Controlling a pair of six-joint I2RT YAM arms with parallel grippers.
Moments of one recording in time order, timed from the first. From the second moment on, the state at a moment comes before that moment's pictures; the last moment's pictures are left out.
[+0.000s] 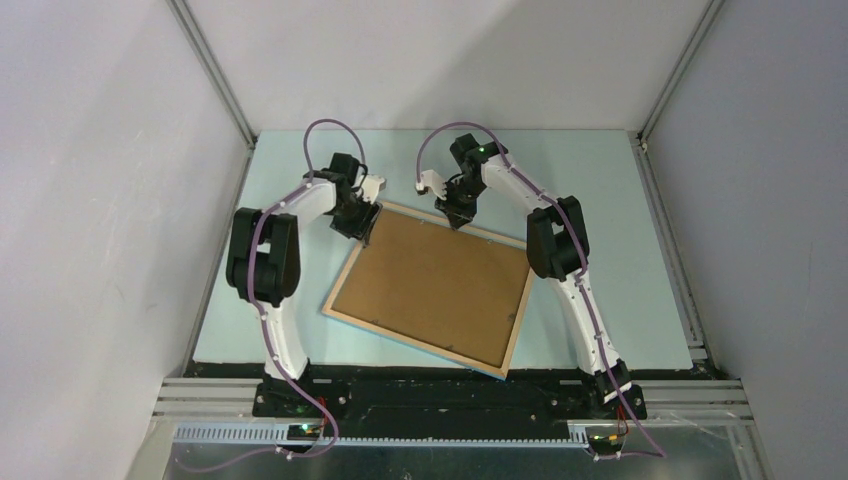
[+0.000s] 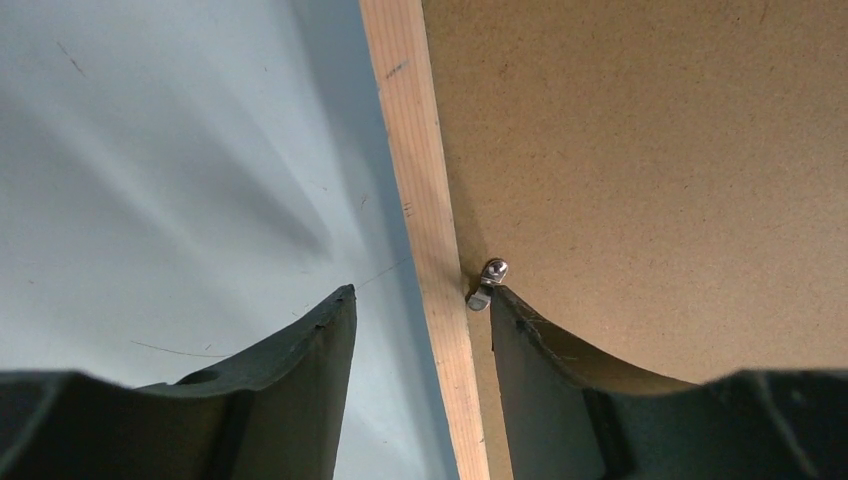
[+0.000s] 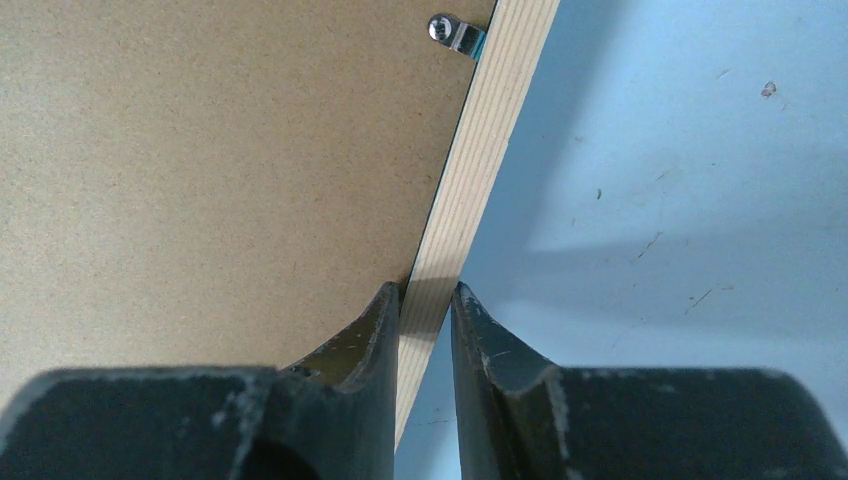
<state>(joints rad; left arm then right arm) -0.20 1.97 1.41 -0.71 0.13 0.27 0.49 2.51 2.28 -1.10 -0.49 -0.99</state>
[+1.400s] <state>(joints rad) -0.25 1.97 1.40 -0.70 0.08 0.26 0.49 2.50 2.27 -1.09 -0.49 -0.98</state>
